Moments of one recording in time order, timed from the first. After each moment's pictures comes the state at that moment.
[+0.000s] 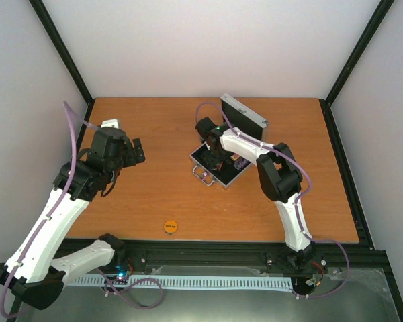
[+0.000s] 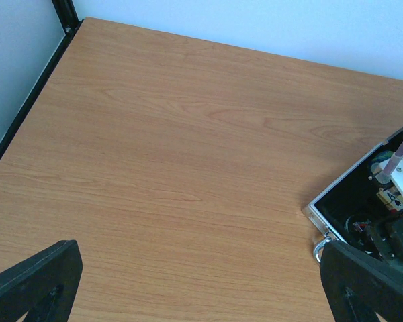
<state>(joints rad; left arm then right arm) -0.48 0.96 1.25 -0.99 -0.45 -0.52 0.65 2.20 1.77 -0.92 0.19 0.03</state>
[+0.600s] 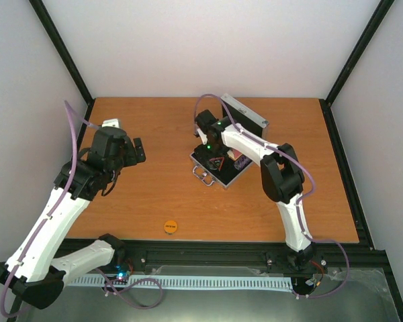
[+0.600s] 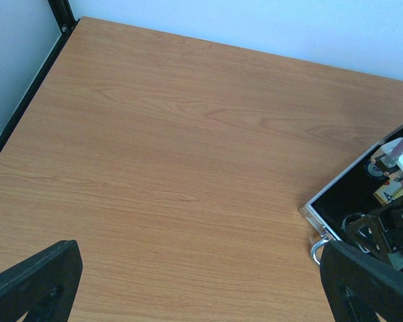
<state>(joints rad) -0.48 0.97 1.25 -0.99 -0.44 -0.52 0.65 2.17 1.82 -0.93 0.00 0.05</state>
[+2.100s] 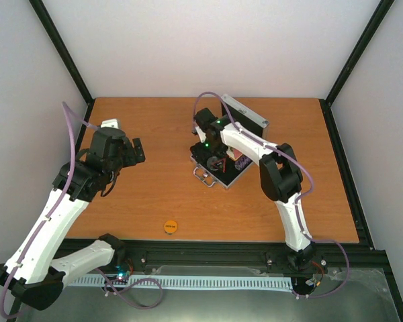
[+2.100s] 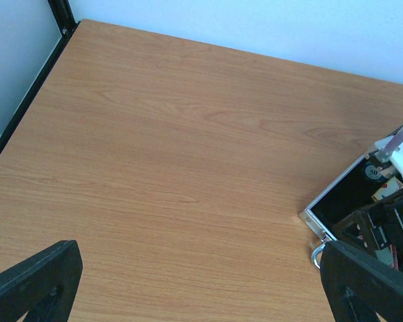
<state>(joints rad) -0.48 0.96 1.25 -0.99 -0.44 -0.52 0.65 2.20 1.86 -0.93 -0.08 0.09</state>
